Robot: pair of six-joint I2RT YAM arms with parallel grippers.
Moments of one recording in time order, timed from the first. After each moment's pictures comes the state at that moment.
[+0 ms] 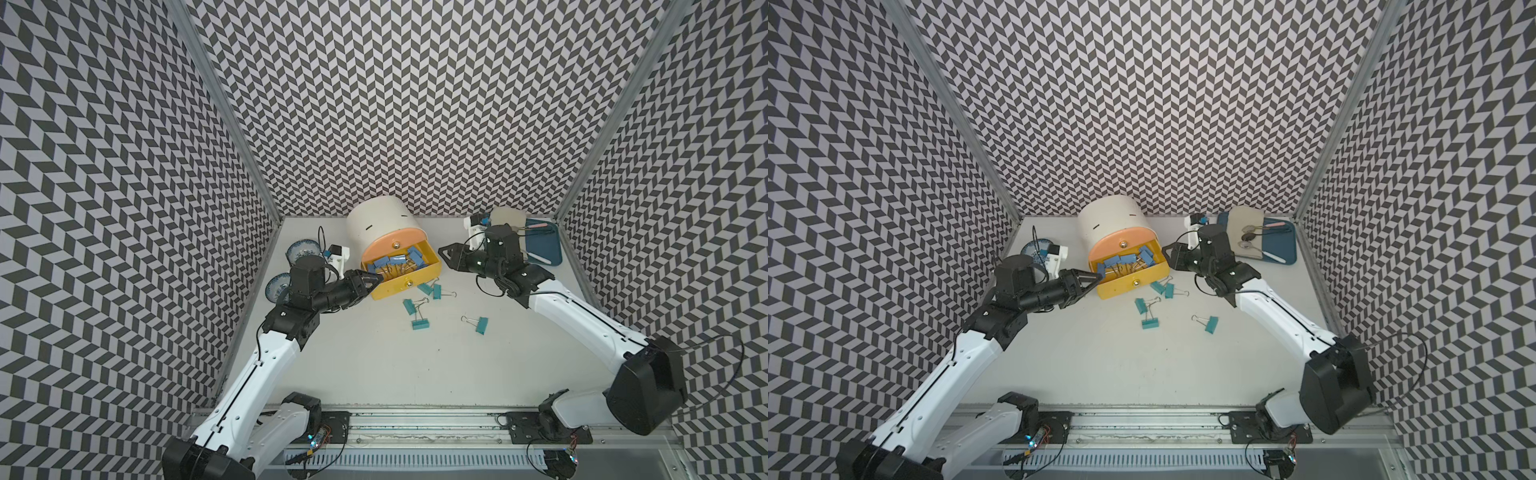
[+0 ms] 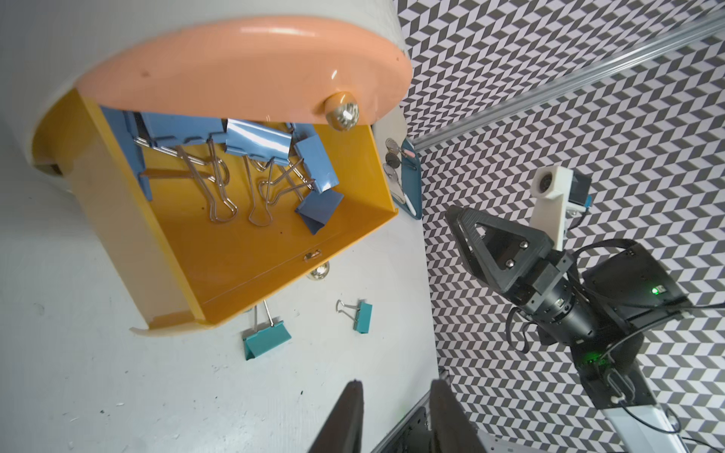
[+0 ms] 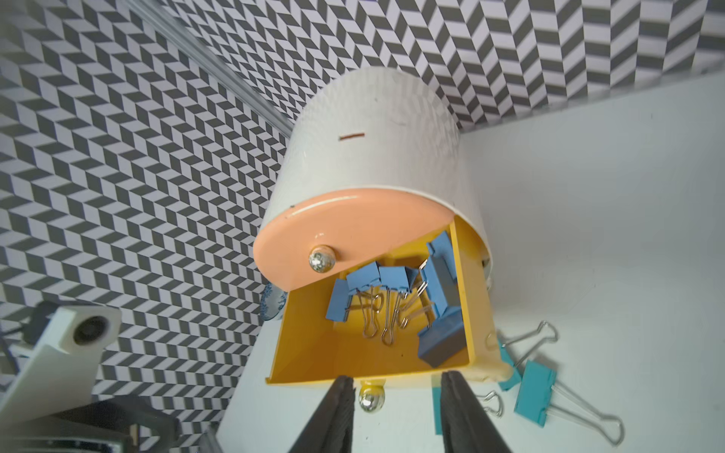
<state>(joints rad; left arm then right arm) -0.27 0.95 0.82 -0.31 0.65 -0.89 0.49 1.41 1.12 -0.18 -0.27 0.60</state>
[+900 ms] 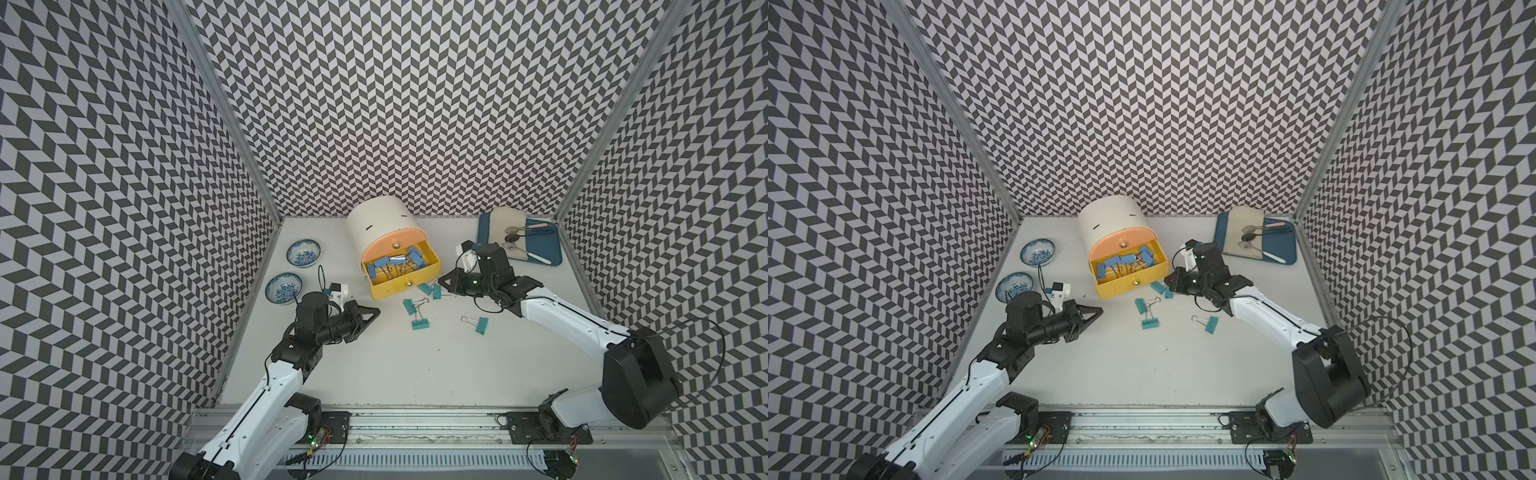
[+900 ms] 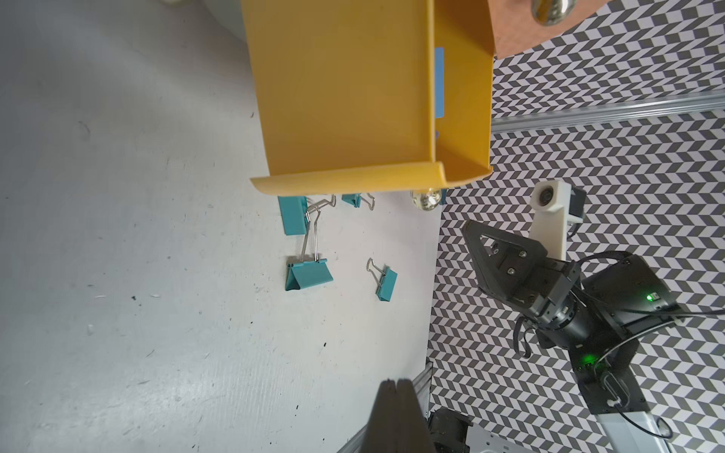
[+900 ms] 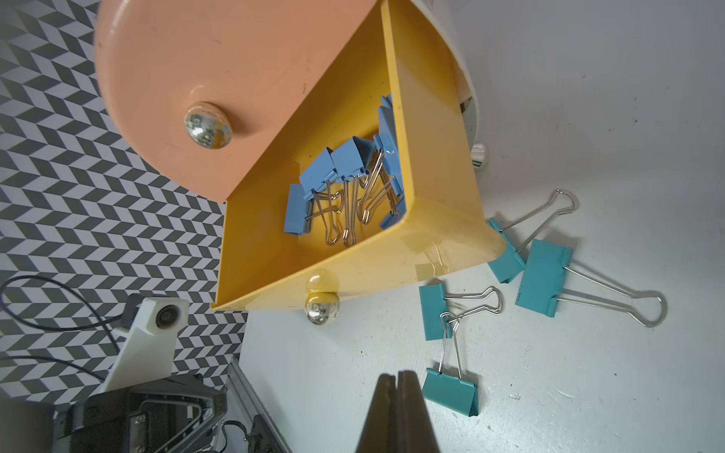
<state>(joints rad) -0.27 0.83 0.45 -0.09 0.64 -1.12 0.50 1.46 0.99 -0.18 -0.40 0.67</state>
